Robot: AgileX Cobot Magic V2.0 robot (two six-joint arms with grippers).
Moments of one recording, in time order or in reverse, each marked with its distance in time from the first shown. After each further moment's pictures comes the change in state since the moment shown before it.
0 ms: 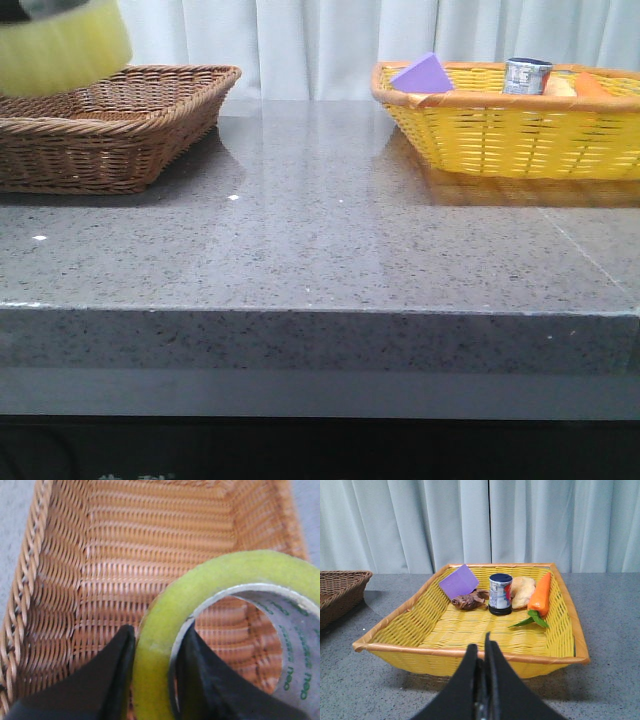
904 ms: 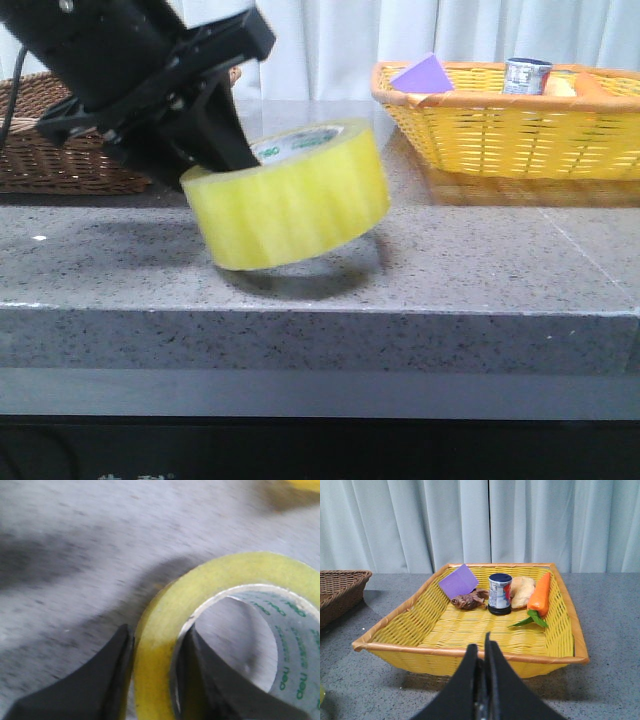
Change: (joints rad) left arm -0.504 -0.078 0.303 -0.262 -0.047 0.000; right arm 0.000 0.000 0.000 -0.002 0.000 0.000
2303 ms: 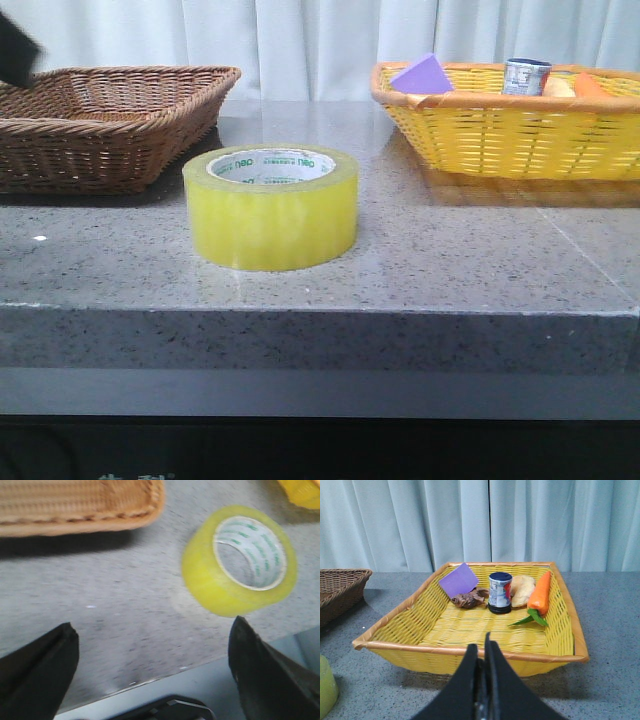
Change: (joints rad) left arm 0.208 -0.498 0.265 0.125 0.075 -0.010; right arm 0.000 0.000 0.000 0.000 0.006 0.000
